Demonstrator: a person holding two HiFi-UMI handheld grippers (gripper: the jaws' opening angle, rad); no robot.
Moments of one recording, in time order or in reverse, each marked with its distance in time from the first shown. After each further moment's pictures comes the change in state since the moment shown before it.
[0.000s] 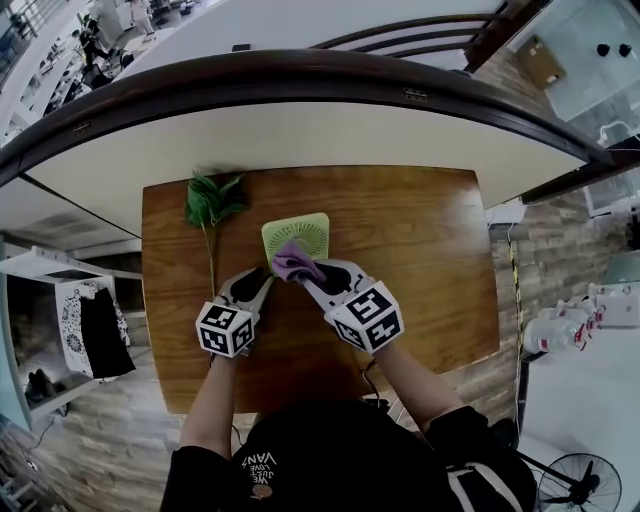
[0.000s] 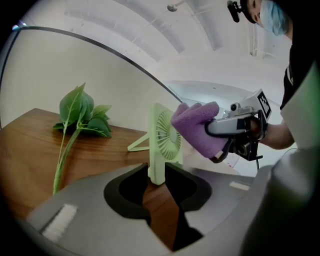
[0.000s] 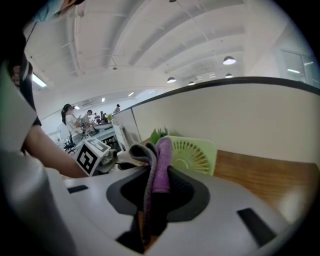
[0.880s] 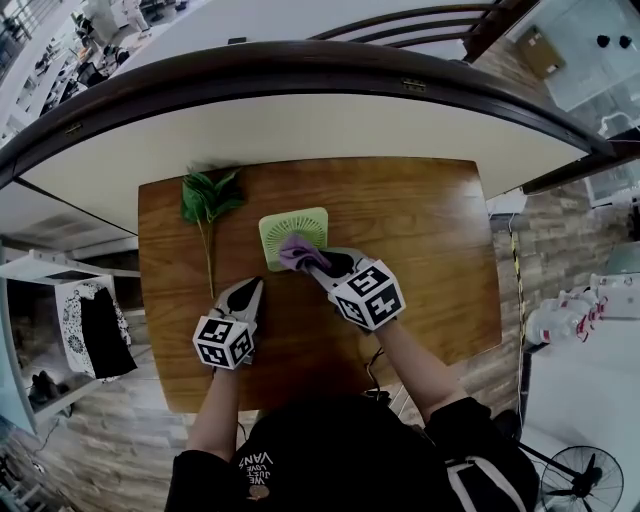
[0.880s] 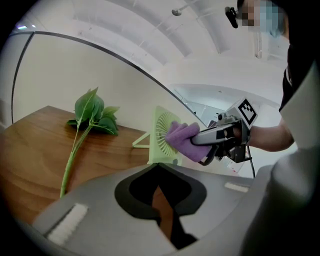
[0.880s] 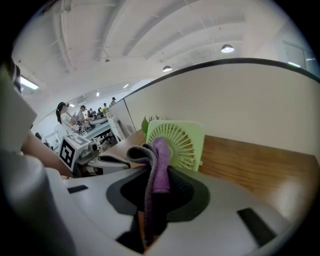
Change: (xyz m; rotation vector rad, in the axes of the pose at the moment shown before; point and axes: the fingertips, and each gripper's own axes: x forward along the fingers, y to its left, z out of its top) left arm -0.021 -0.003 -0.010 -0.048 -0.037 0.060; right arm 0.013 -0.031 -0.028 0.049 0.121 -0.009
